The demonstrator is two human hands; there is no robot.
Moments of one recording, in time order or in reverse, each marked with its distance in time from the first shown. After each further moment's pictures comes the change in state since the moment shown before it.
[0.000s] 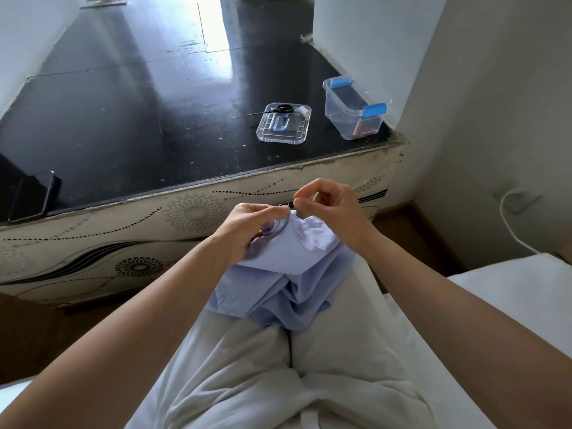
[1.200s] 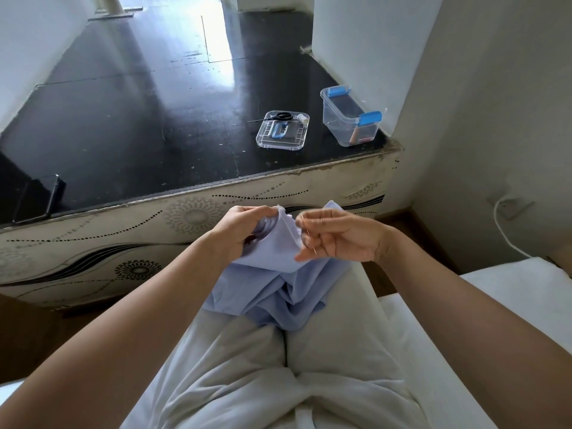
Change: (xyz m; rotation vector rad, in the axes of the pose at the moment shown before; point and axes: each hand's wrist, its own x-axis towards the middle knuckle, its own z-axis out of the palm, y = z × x) left_hand 0.010 -0.003 0.001 -0.051 0.182 -0.091; right_hand -0.020 -0.017 -0.022 0.698 -0.671 0.526
